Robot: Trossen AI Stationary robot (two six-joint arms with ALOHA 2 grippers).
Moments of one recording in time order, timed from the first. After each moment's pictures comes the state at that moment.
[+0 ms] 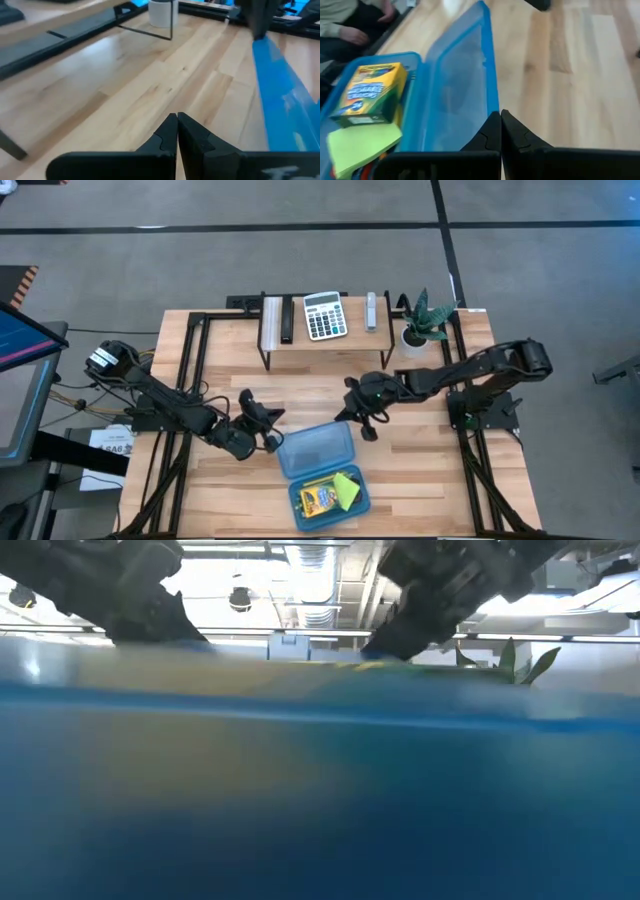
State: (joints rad) left arm -0.52 1.36 0.55 0.12 -0.93 -0.63; right arm 0.06 1.50 0.83 0.10 -0.22 -0.03
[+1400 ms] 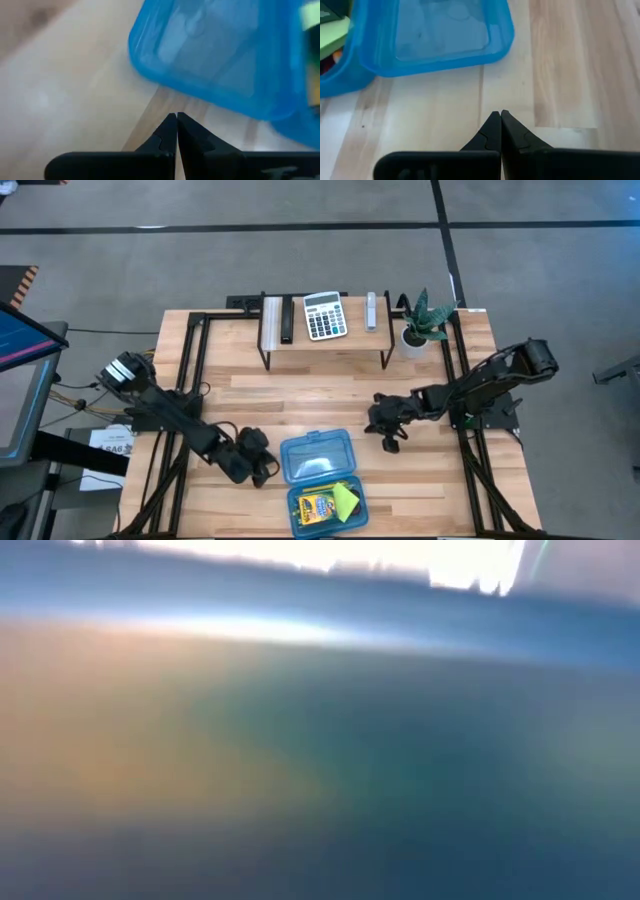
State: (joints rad) left arm -0.67 1.56 0.55 0.08 -0.45 -1.15; right arm 0.17 1.45 0.45 0.22 -0.08 0.22
